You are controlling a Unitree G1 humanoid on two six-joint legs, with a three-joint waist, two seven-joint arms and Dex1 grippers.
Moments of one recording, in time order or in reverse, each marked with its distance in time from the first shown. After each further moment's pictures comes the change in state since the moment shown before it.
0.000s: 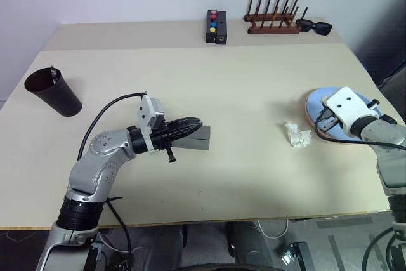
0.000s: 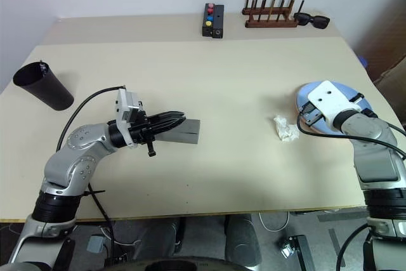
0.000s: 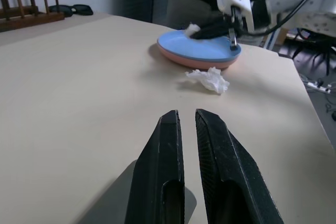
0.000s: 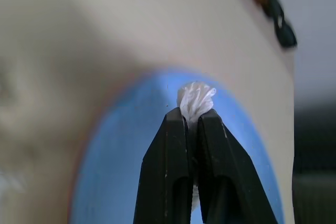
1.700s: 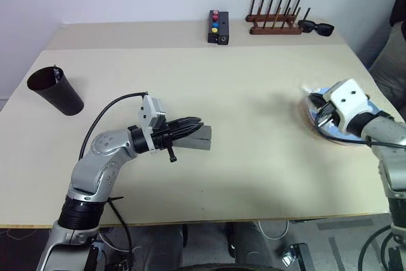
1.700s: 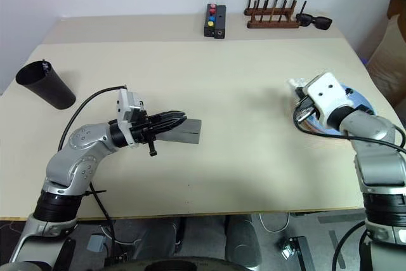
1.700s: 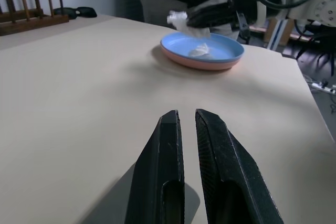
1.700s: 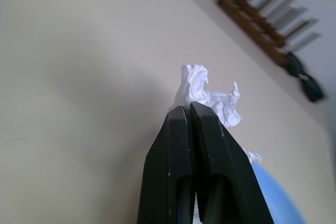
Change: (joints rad) left arm -0.005 -0.001 -0.008 0.017 0.007 -0.024 0.005; right arm -0.031 0.032 -0.074 -0.133 0.177 0.039 0.049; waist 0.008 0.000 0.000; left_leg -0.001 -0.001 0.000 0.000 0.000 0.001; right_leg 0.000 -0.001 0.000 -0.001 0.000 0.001
